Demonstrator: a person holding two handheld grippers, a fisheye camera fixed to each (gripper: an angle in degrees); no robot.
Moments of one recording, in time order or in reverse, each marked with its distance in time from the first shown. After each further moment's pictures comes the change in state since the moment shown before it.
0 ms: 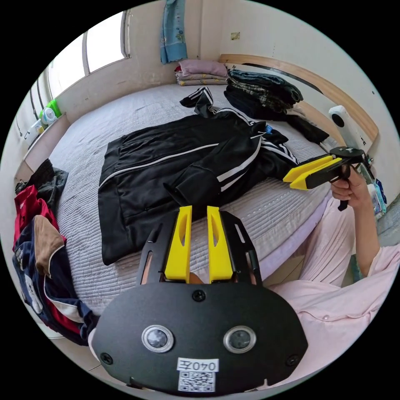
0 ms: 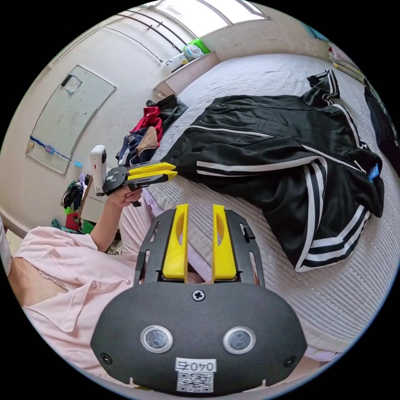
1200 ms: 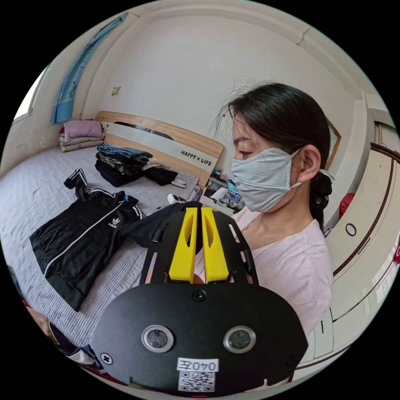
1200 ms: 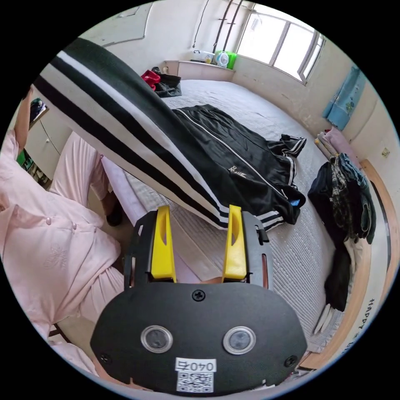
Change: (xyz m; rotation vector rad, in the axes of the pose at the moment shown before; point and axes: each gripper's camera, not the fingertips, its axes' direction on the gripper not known) left arm -0.008 0.048 -0.365 0.272 0.839 0.409; right arm -0.056 0.144 0.184 0.027 0.607 -0.381
